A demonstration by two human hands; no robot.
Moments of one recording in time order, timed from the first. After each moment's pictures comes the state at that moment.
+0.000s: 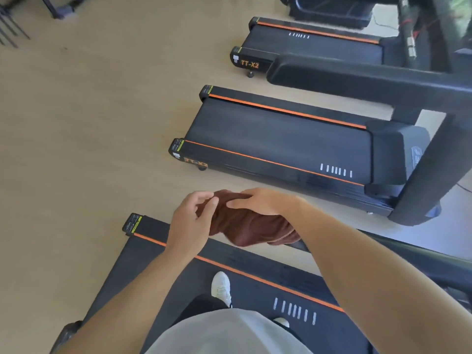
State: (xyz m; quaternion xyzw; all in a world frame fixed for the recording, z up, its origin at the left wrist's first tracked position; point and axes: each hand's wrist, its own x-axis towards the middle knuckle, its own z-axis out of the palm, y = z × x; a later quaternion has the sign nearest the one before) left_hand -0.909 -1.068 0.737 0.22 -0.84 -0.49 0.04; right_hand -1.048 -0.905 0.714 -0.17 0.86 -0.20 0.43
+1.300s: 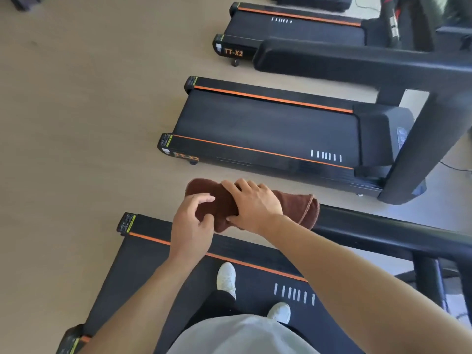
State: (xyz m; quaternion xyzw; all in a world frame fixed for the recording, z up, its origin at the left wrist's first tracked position) left_hand -0.892 -1.062 0.721 0.18 -0.87 -0.46 0.05; right_hand -0.990 -0.910 0.687 -0.32 0.94 -0.06 0.10
